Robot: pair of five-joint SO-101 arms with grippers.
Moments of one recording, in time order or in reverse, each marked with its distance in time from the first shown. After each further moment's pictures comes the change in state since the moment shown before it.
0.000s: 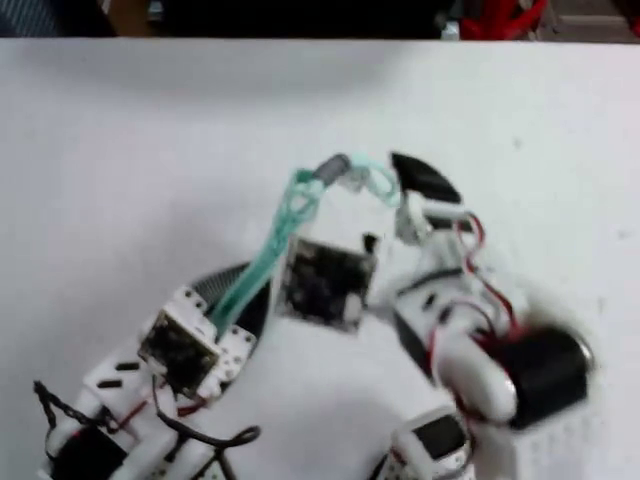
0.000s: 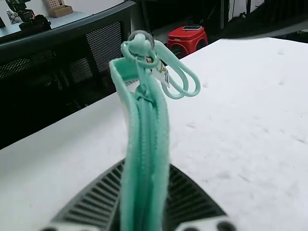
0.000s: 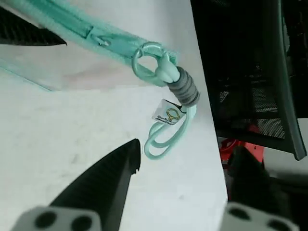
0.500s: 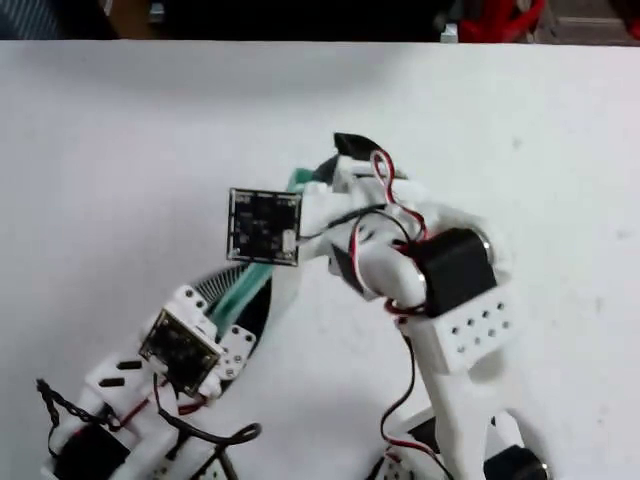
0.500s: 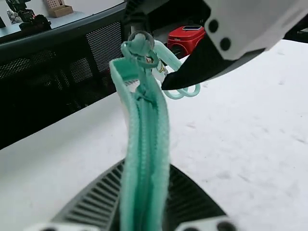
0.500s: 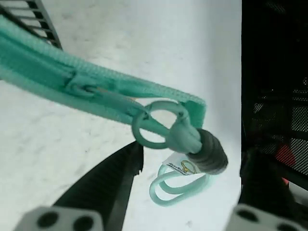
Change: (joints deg) left arm 0.0 0.0 0.1 0.0 0.0; right arm -3.3 13.3 0.1 -6.4 4.2
